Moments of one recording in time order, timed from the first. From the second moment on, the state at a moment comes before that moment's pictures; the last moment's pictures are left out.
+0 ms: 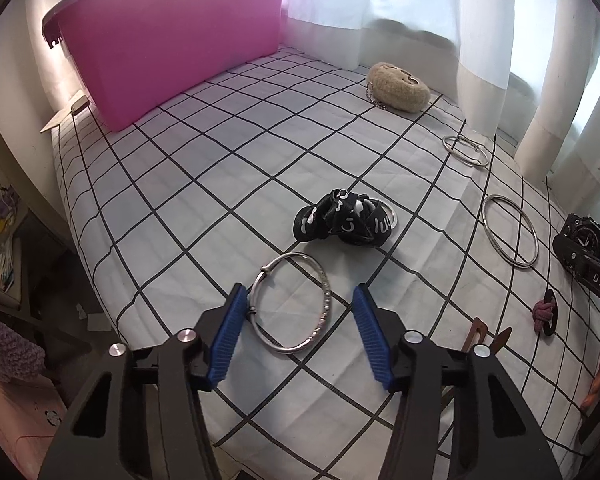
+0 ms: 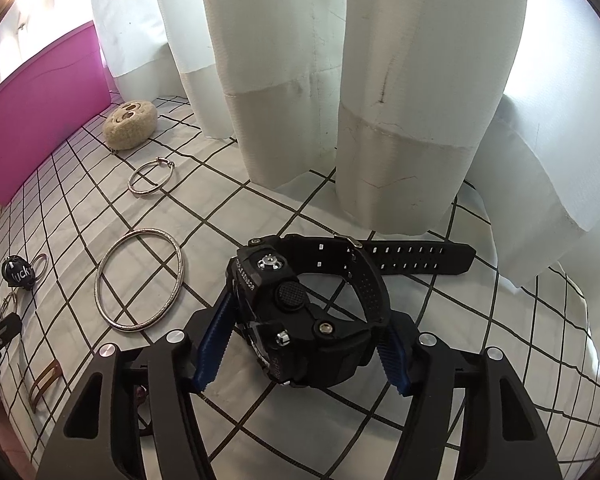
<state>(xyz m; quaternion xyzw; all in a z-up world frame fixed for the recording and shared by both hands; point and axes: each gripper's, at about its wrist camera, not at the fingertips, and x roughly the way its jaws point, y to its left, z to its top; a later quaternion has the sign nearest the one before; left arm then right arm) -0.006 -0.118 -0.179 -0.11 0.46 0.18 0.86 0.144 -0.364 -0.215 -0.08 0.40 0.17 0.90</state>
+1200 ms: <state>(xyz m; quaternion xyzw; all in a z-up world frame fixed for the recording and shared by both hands) -0.027 -0.087 -0.025 -0.13 0.40 0.20 0.89 0.072 -0.359 -0.083 -0.06 0.35 0.26 0.90</state>
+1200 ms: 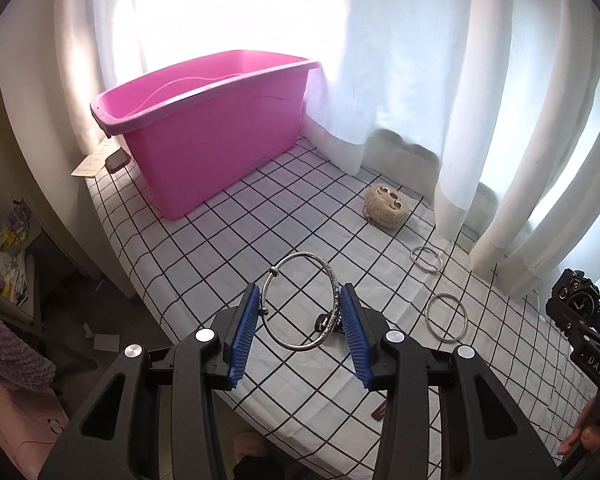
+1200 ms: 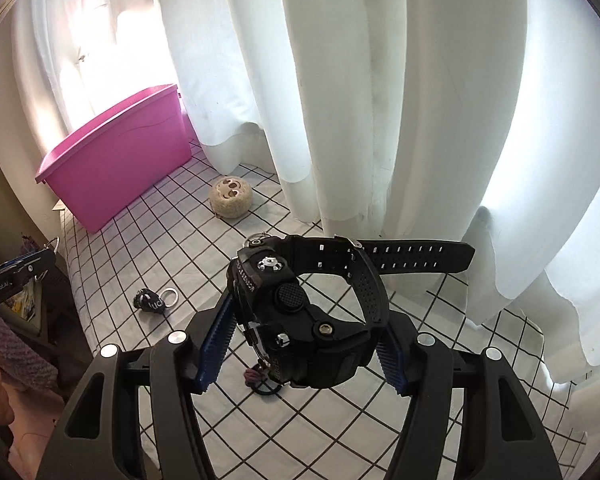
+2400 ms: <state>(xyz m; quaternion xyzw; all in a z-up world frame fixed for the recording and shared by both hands) 0.132 0.267 0.024 -0.17 0.42 0.22 0.86 0.224 0.102 0.044 -0.13 0.33 0.41 0.84</state>
